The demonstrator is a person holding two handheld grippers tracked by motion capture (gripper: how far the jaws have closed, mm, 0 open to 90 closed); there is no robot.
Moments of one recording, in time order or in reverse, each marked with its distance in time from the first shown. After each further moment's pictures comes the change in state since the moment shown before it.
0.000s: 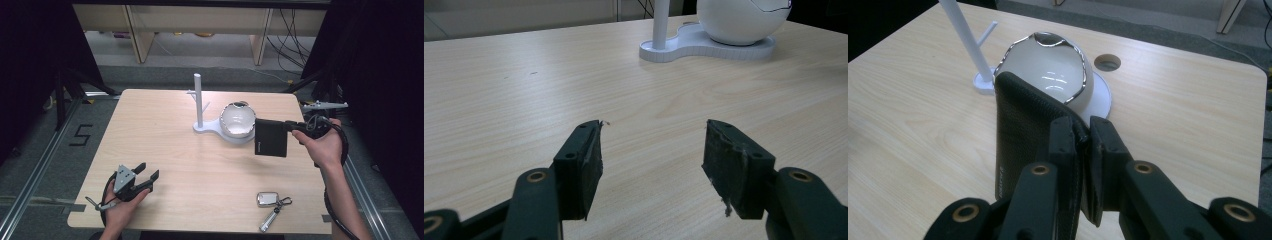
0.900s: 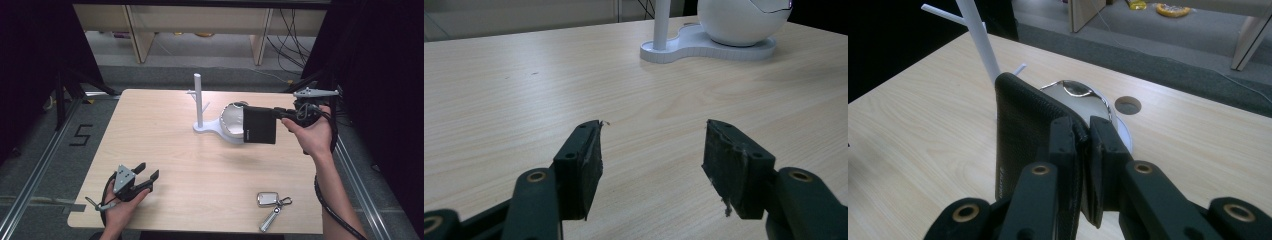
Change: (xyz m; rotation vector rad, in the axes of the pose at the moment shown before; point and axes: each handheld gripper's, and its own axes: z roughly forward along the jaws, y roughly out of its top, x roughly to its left) left arm 0.000 0.000 0.000 -0.004 0.003 -0.003; right arm 0.020 0.033 0.011 -0.085 0.055 -0.067
